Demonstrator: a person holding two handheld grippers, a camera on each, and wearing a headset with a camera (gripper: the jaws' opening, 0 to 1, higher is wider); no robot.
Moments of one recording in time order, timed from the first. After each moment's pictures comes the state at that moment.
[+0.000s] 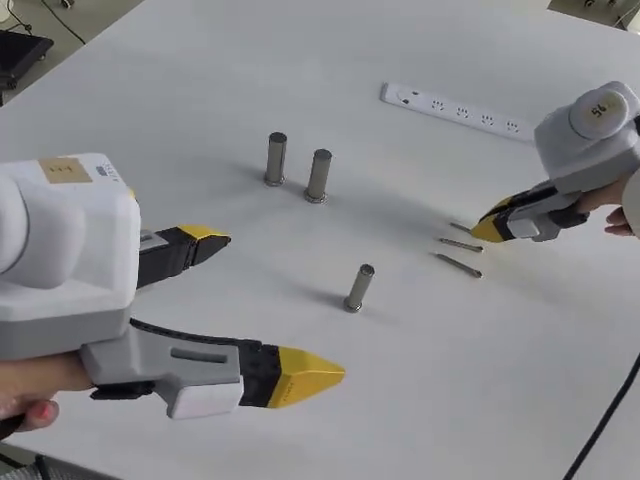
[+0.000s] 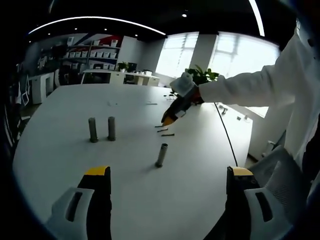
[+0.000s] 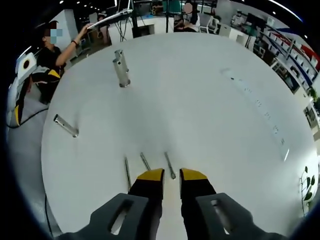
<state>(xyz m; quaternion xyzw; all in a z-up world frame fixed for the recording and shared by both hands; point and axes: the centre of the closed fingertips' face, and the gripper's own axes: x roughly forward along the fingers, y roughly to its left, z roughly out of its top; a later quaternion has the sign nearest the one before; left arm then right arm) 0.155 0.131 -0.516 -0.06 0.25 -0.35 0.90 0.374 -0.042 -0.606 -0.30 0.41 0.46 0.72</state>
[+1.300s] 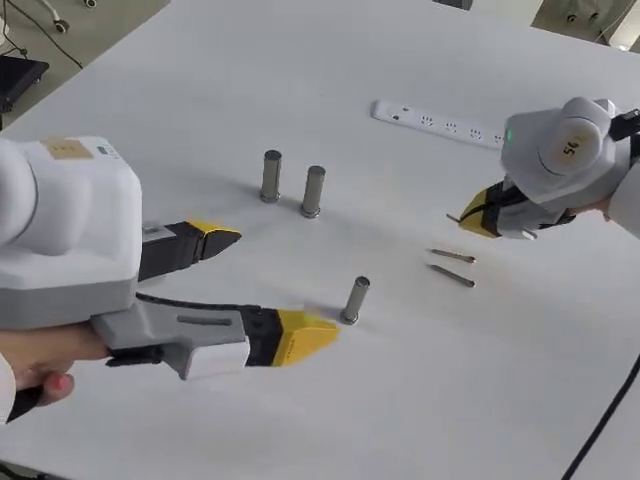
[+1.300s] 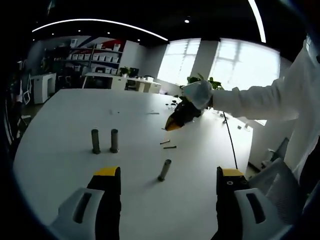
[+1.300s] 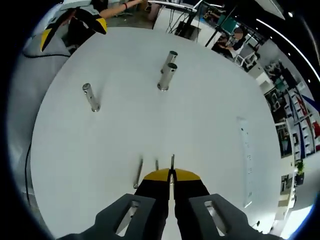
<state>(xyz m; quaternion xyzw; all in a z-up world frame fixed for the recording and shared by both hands) 0.179 0.131 -0.487 -0.09 0.22 -0.34 0.91 0.335 -0.016 -0.551 -0.49 0.26 0.53 0.64</state>
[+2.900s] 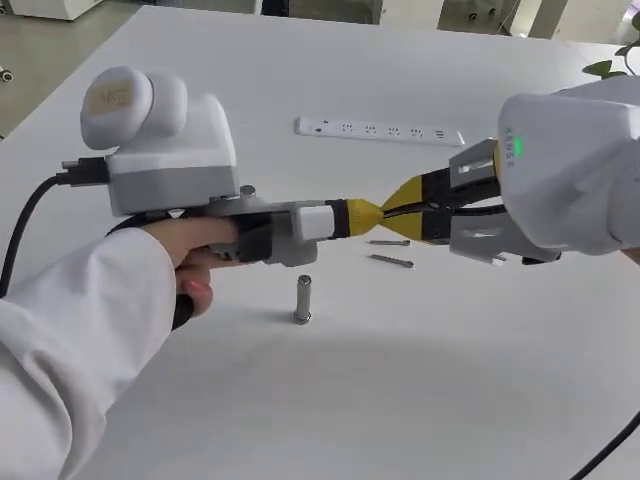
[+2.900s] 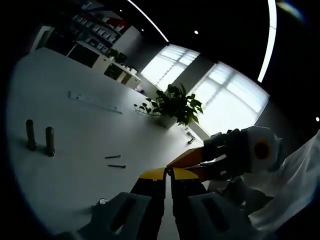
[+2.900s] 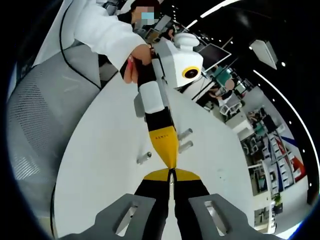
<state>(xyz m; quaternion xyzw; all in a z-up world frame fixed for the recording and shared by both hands) 0.215 0.022 -0.452 -0.26 0.26 -0.44 0.82 0.208 0.026 -0.456 -0.48 0.06 0.55 0.68</state>
